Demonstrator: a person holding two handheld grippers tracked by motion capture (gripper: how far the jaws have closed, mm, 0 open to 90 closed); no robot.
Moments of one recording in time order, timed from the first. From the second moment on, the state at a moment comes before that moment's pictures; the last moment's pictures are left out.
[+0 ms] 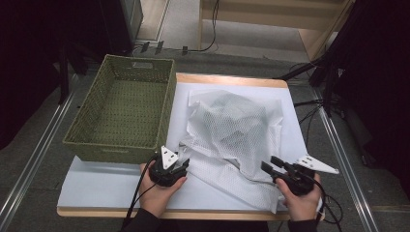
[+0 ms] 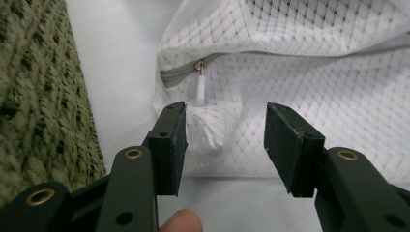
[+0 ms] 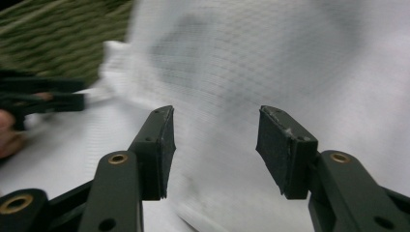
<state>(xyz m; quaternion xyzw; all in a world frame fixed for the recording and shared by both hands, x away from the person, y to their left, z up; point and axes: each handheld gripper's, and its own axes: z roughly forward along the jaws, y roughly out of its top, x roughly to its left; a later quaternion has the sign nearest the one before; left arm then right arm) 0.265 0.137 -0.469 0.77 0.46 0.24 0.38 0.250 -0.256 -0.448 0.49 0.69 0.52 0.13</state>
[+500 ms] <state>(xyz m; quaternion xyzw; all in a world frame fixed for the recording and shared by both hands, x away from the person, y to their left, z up) 0.264 0.141 -0.468 0.77 0.46 0.22 0.39 0.230 -0.258 -0.484 0.58 0.71 0.37 0.15</state>
